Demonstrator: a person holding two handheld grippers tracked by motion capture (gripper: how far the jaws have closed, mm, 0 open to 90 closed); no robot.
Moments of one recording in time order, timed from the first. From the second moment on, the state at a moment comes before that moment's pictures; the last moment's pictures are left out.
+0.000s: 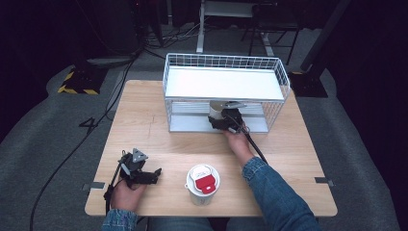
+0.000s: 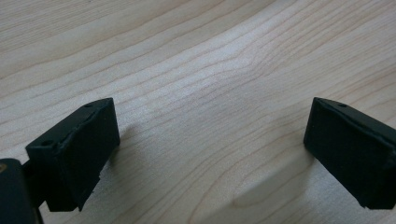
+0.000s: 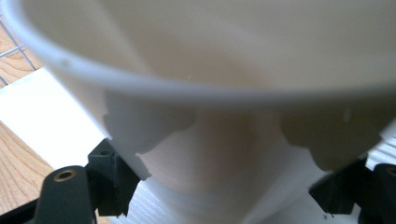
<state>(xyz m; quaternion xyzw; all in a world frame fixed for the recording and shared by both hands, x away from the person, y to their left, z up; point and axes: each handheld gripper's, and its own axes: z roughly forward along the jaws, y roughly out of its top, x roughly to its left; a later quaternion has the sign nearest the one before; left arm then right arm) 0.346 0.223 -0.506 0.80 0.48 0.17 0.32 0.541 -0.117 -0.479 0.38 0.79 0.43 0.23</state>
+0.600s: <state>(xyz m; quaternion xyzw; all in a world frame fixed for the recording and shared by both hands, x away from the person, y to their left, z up) 0.346 0.223 -0.506 0.80 0.48 0.17 0.32 0.545 -0.119 -0.482 0.39 0.79 0.42 0.21</state>
